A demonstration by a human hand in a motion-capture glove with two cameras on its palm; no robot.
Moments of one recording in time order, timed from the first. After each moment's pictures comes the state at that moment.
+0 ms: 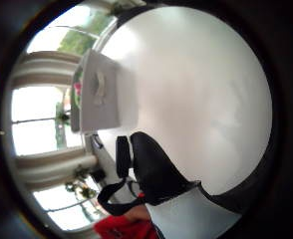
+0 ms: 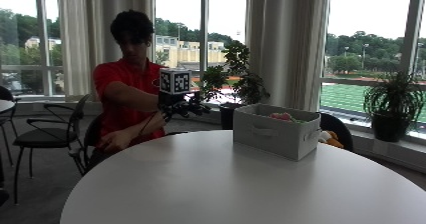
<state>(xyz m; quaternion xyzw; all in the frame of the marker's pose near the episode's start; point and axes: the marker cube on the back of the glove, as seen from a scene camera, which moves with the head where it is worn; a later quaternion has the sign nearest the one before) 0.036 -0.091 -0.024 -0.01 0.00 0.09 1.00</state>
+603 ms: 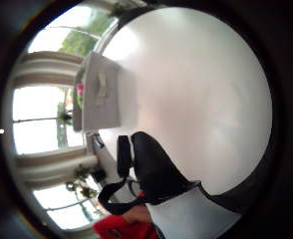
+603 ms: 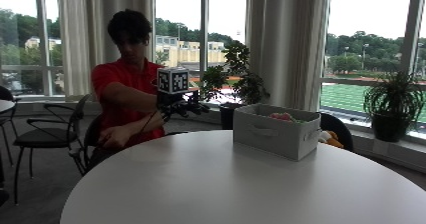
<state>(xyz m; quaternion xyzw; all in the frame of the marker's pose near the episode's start) 0.043 -0.090 -0.027 0.00 -0.01 0.09 1.00</state>
